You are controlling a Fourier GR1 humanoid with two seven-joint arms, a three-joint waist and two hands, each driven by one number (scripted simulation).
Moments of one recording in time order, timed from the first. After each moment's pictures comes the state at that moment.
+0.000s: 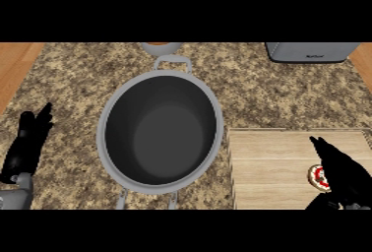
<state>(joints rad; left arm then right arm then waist) -0.08 0.38 0.07 -1.45 -0.09 0.13 0.38 0.10 -0.36 0.13 -1.84 0.86 0.44 0.69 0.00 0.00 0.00</state>
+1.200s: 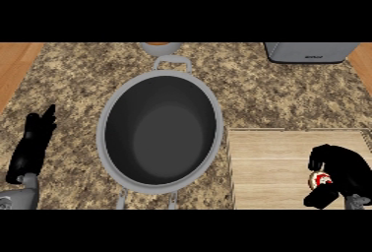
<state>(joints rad) -0.08 0.30 0.13 -1.44 -0.17 0.08 0.36 0.06 -0.36 0.06 -1.66 1.01 0.29 0.41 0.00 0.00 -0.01</state>
